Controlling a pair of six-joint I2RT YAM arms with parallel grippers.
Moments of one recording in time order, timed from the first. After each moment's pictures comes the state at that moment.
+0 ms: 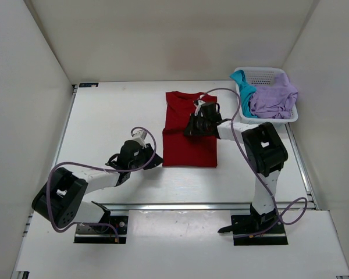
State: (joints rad) left arm -0.54 1.36 0.41 0.41 0.19 -0.72; right arm 0.44 1.96 1.16 0.08 -0.39 0.44
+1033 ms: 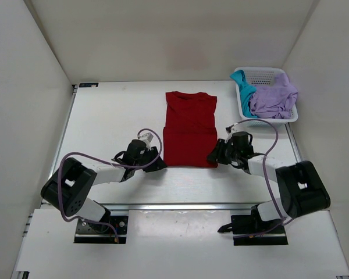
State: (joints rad) left arm -0.57 1.47 0.47 0.30 0.22 -0.69; right arm 0.27 1.44 0.50 0.19 -0.38 0.53
